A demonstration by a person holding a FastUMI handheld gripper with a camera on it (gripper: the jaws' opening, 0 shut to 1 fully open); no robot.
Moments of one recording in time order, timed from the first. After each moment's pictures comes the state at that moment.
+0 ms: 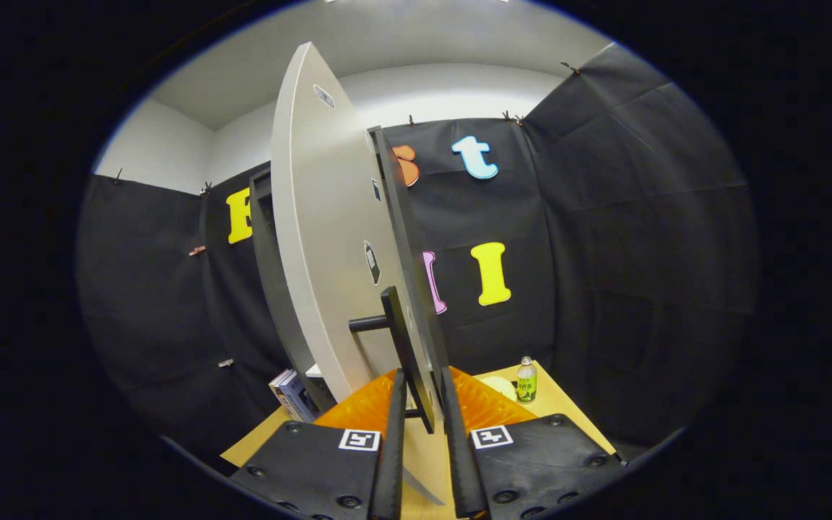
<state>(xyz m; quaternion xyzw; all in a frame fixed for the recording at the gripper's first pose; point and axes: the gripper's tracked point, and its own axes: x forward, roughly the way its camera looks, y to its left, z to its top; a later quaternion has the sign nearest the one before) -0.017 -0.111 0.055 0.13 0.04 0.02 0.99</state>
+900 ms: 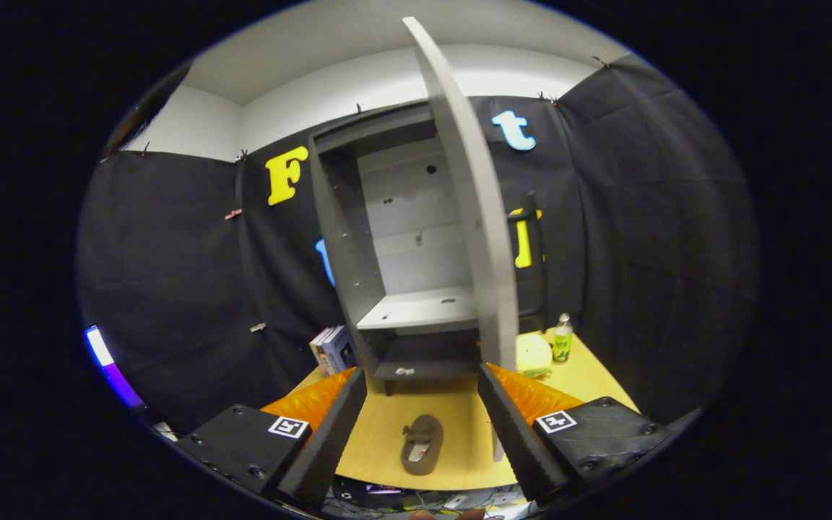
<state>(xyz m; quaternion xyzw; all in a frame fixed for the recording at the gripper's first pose) -0.080 0.028 -0.017 0.11 0.13 0.10 0.98</state>
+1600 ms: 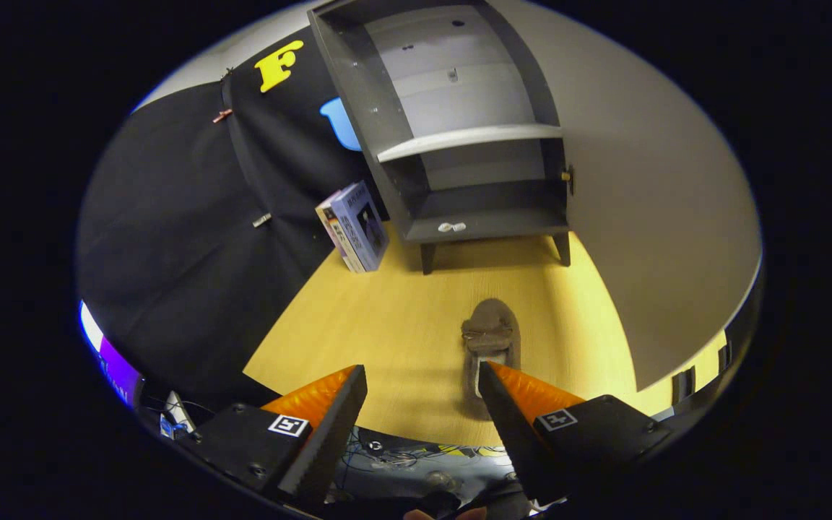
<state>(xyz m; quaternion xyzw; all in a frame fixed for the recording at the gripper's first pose) -0.042 0.146 -0.273 0.10 0.37 0.14 0.91</state>
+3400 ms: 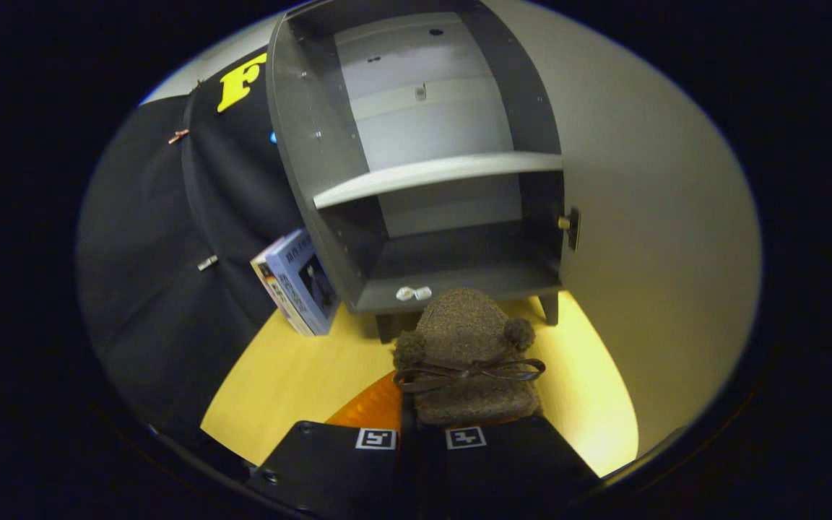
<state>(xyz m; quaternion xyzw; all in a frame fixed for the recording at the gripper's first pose) 0.107 0.127 -0.225 0.11 0.26 0.06 0.96</state>
